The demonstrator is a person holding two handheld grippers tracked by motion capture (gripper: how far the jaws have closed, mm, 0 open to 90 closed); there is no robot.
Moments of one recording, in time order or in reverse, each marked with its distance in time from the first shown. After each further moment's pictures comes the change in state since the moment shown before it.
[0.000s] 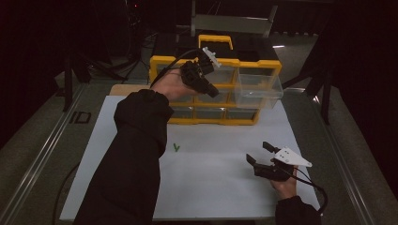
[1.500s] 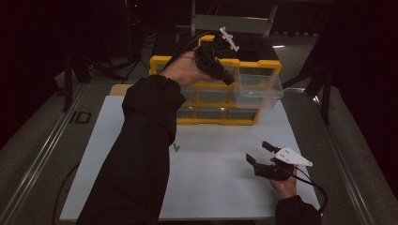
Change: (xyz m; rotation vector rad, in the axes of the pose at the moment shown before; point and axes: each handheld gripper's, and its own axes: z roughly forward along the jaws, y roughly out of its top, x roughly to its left) left arm -0.007 0.053 -0.017 -0.029 -0.016 0.055; right arm -0.001 0.002 0.000 -0.010 0.020 0.009
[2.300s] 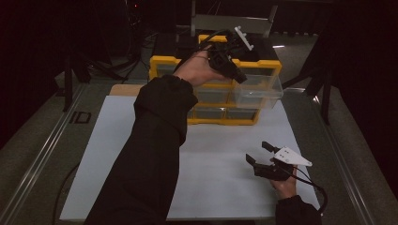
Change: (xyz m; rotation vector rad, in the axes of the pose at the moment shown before) left arm -0.012 0.027 0.014 -0.032 0.021 0.023; right arm 0.000 0.000 0.001 0.003 0.003 -0.009
